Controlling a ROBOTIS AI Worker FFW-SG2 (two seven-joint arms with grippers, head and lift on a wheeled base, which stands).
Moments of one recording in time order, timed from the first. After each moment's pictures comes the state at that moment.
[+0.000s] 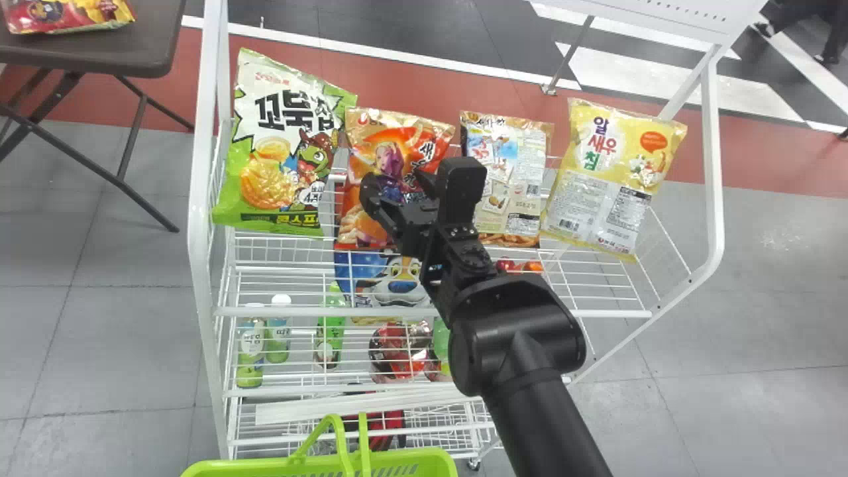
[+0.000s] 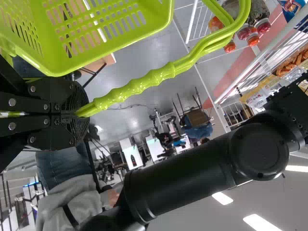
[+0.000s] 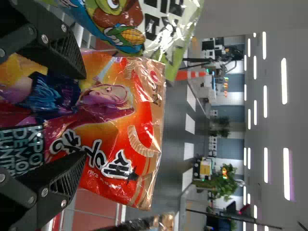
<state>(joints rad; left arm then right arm) 0.72 0.08 -0.19 -2.17 0.35 1.03 -0.91 -0.10 -0.11 0.13 -1.46 -0.11 0.23 0.04</state>
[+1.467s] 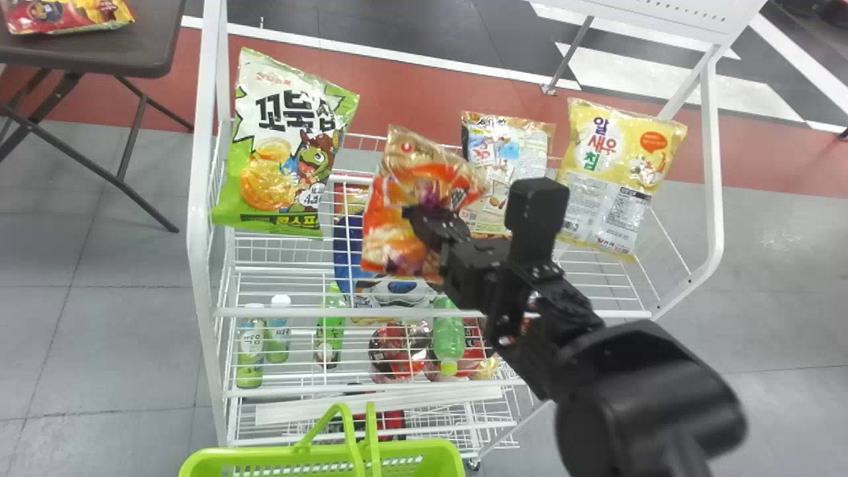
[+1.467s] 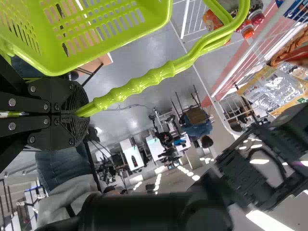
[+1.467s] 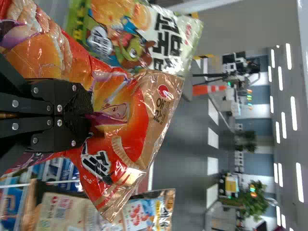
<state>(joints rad) 0.73 0.07 -0.21 -2.24 0.34 1.05 -0.89 0.33 -0.21 -0.02 -2.26 -0.22 0.76 0.12</state>
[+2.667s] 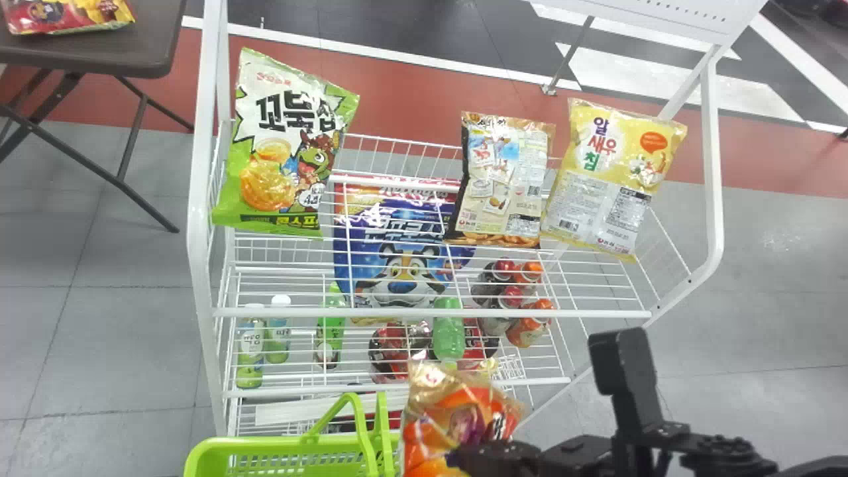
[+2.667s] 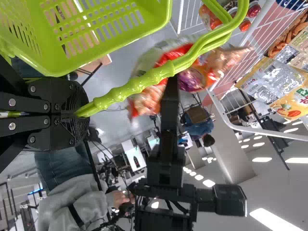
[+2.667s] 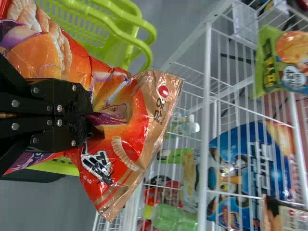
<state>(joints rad) 0.72 0.06 -0.23 -2.29 0.33 1.10 -0.86 0.66 -0.21 -0.30 -2.69 -0.33 1.57 0.41</state>
